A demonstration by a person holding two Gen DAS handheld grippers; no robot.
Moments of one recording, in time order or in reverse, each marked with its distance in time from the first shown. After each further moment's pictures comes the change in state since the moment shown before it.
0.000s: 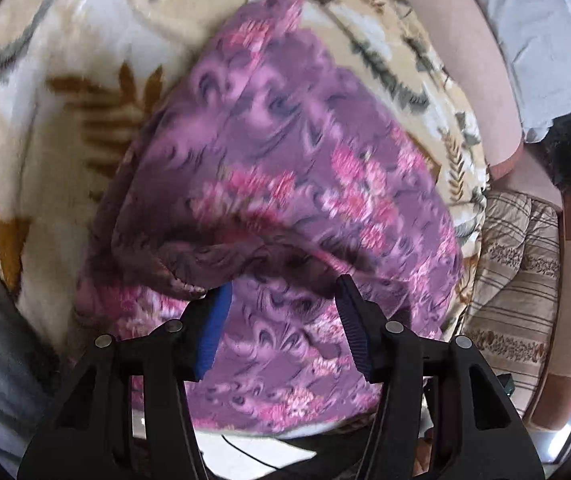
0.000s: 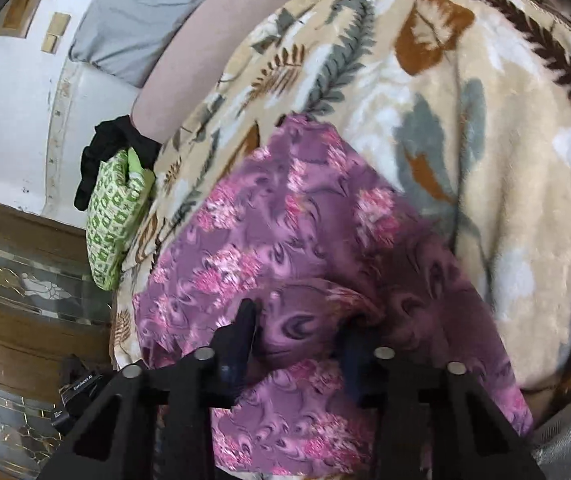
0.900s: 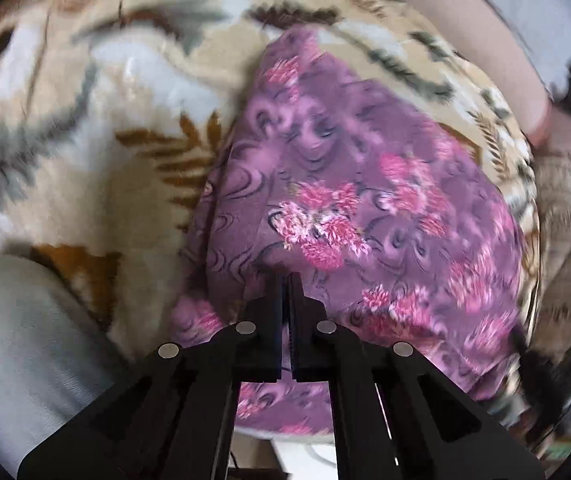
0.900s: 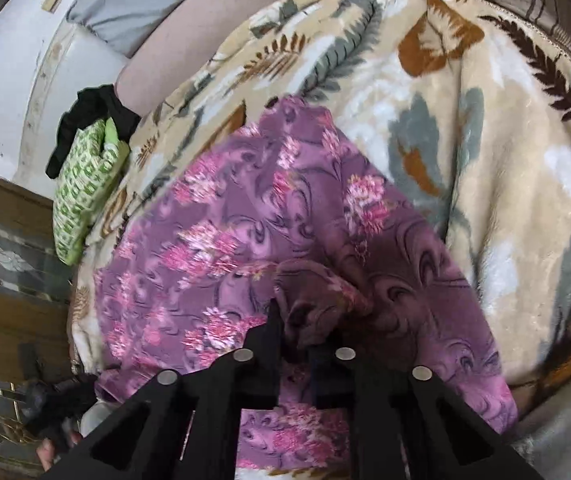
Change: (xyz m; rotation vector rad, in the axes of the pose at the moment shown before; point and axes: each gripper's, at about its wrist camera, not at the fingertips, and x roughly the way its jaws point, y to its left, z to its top) left arm -0.032 -0.006 -0.024 0.254 -0.168 0.259; right arm -0.008 0.018 -0.001 -0.101 -0.004 -0.106
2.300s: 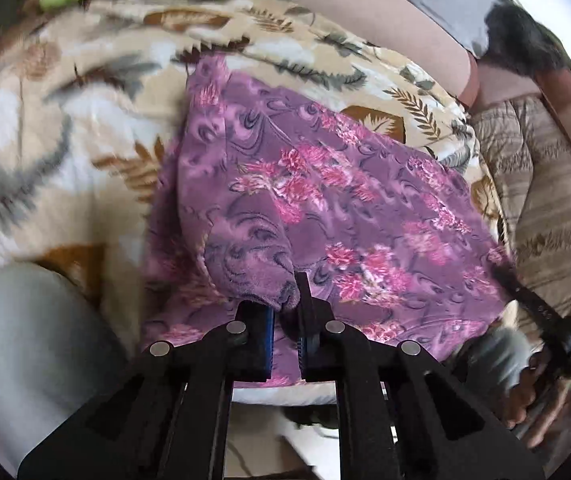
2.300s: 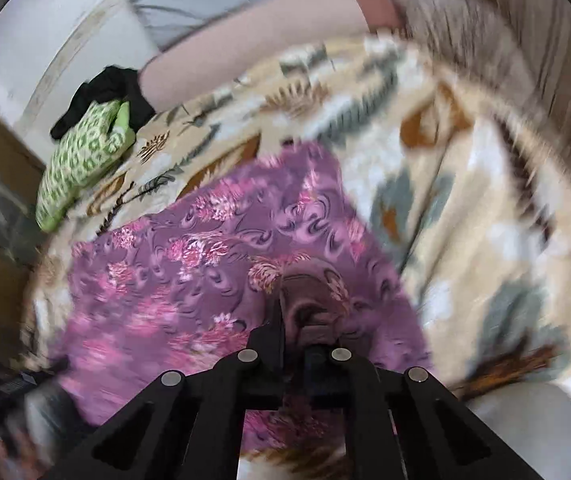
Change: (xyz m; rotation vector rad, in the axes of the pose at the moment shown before) left arm -0.039 -0.037 -0.052 0.224 -0.064 -0.071; right arm -0.043 0.040 -0.035 -0.288 -0.124 -0.241
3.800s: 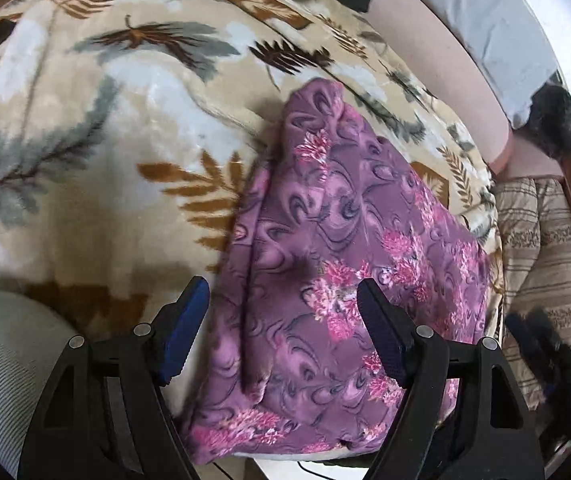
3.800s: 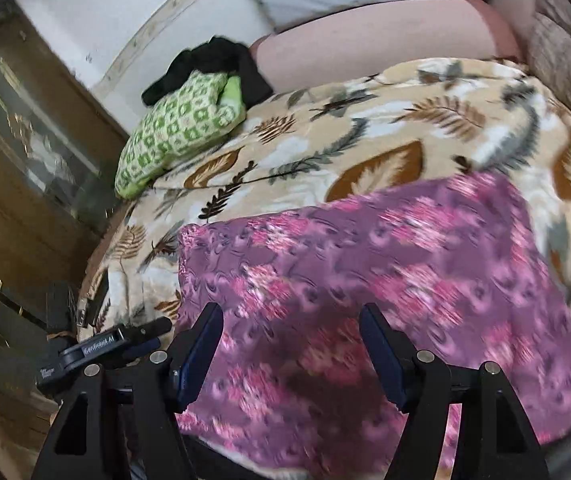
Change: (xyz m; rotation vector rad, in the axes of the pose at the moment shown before) left arm 0.046 0.095 0.038 -0.262 -0.049 -0.081; right arm 0.043 0.151 0.026 -0.132 0.047 0.329
